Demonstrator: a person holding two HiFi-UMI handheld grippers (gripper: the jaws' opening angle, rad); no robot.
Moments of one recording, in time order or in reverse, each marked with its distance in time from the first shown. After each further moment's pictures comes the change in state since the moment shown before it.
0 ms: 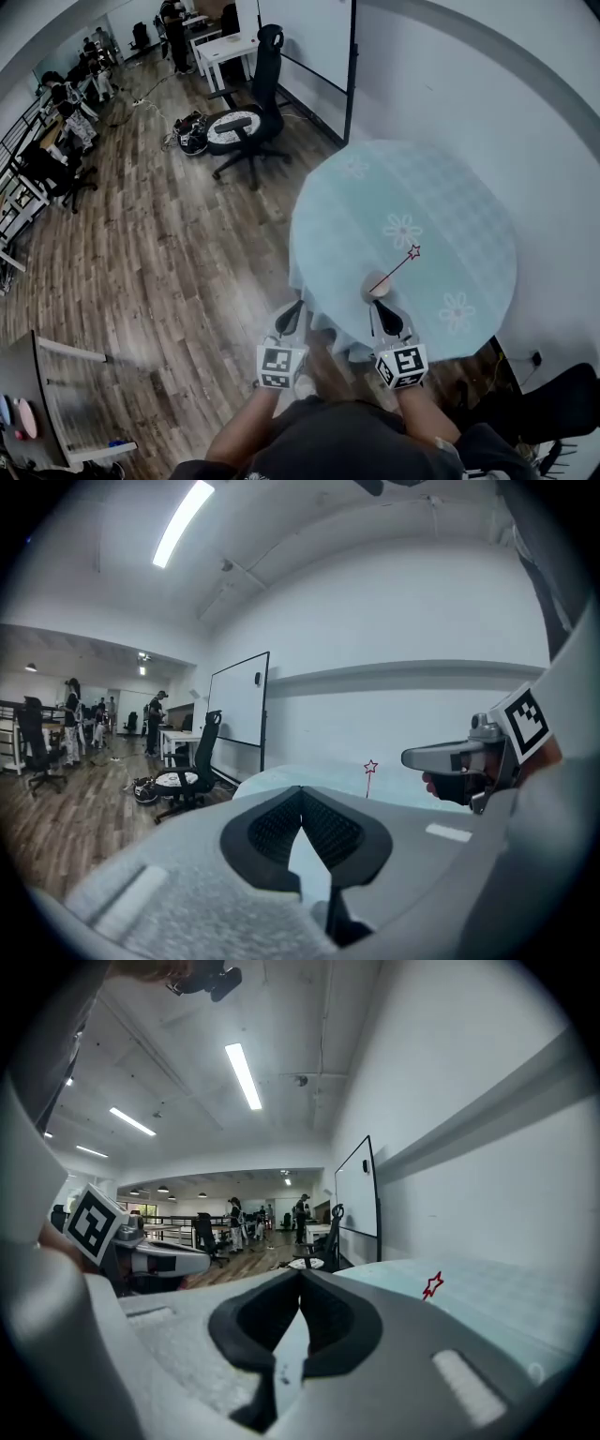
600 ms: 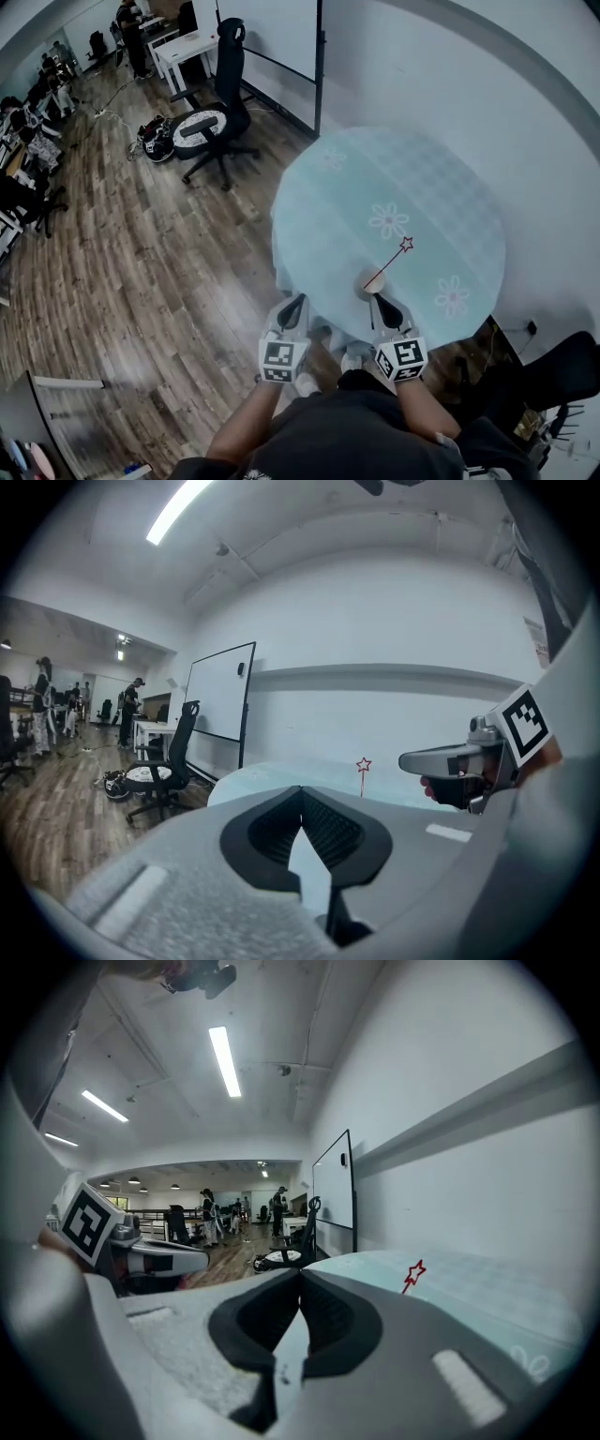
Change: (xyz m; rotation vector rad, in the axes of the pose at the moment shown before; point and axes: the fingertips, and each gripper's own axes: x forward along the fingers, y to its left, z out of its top) left arm 0.047 0.015 -0.011 -0.019 0.010 -0.148; right arm 0.024 -0.014 -0.013 0.019 0.046 -0.160
